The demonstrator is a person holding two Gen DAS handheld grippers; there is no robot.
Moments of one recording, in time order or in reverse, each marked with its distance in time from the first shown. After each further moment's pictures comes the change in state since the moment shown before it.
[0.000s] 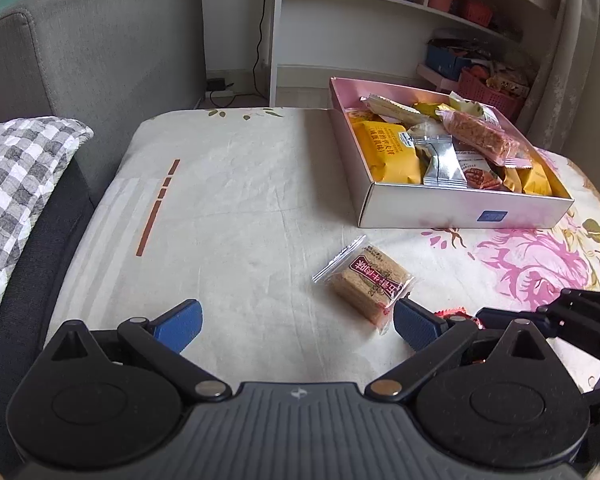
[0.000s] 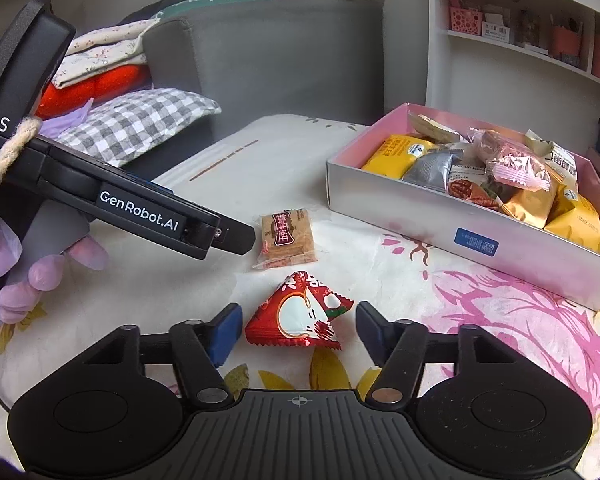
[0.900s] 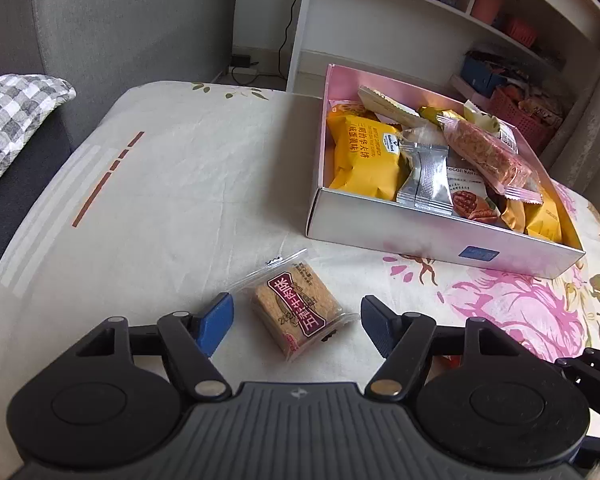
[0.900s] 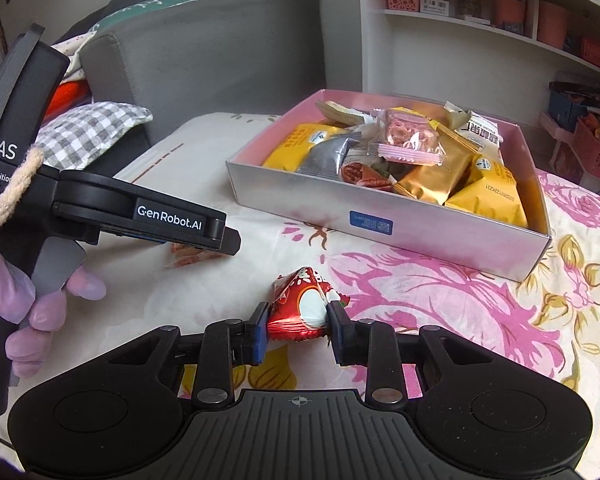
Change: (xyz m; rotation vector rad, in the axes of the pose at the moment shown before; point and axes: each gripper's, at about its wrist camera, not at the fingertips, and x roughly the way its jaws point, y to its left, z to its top) left arm 0.028 -0.046 0.012 -0.172 0.037 0.060; right arm -0.021 -0.049 0.002 0.105 0.038 -0.122
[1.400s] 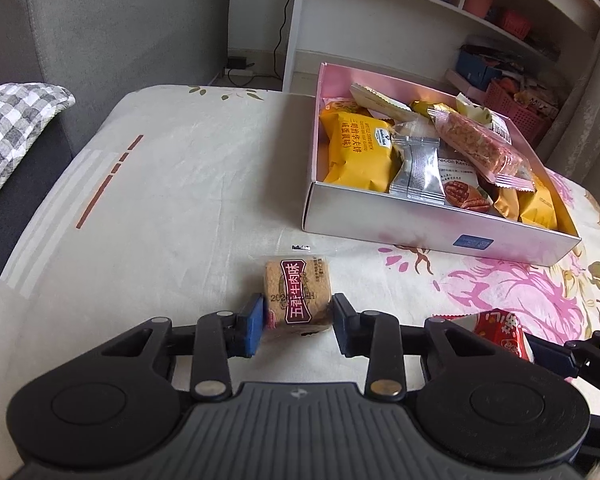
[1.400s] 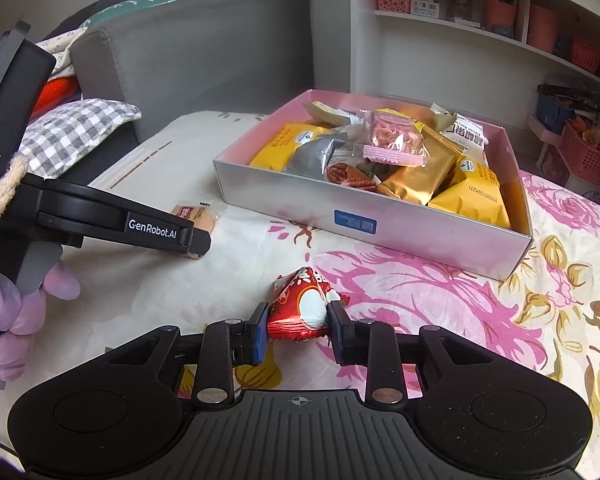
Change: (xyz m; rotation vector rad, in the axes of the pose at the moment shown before) left arm -0.008 0.000 -0.004 0.025 0.009 -0.012; right arm -0.007 0.001 0.001 -0.006 -0.003 -0.040
